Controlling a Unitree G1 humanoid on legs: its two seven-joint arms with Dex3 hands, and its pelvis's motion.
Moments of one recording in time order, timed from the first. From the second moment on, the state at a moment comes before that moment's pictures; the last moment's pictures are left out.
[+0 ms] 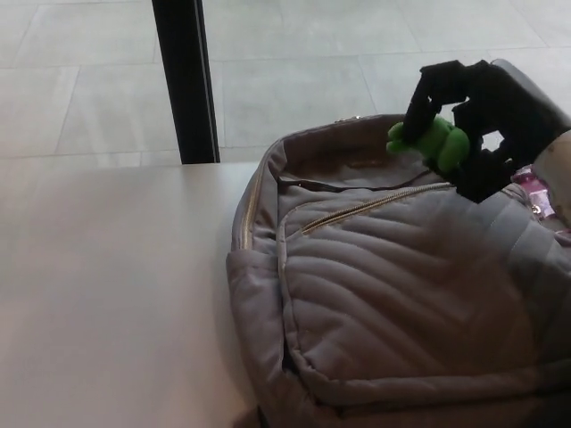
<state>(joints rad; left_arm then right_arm) 0.14 0.56 0.35 1.14 -0.25 -0.29 -0.50 -0.81 -0.45 0.21 0.43 -0.32 -0.04 0.24</state>
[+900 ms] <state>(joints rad) 0.08 0.52 0.23 1.17 -0.19 -0.31 -0.45 -0.83 0.01 0.33 0.63 -0.42 0.07 -0.04</state>
